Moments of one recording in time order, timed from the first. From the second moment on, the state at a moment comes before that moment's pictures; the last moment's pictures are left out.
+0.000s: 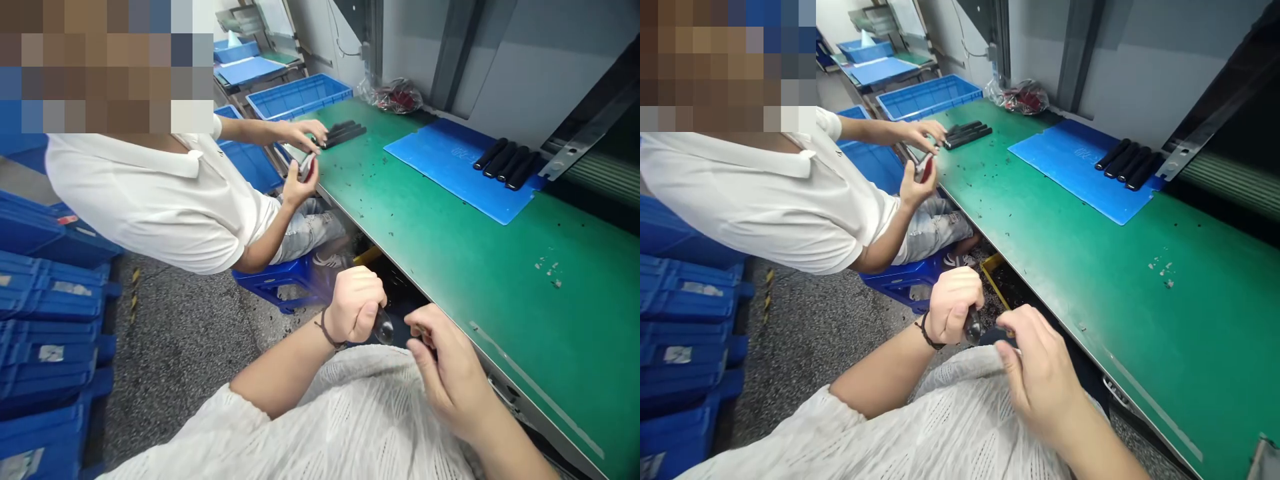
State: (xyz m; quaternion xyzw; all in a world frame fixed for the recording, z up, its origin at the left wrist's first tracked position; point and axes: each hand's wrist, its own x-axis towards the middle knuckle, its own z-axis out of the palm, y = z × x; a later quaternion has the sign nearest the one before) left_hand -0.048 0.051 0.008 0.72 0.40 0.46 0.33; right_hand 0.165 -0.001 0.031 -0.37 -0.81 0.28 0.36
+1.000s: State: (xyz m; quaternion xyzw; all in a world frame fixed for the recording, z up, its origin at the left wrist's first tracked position) left_hand -0.010 0.021 0.009 0.66 0.44 0.46 0.39; right_hand 0.164 0.010 0.024 -0.39 -0.83 -0.19 0.35
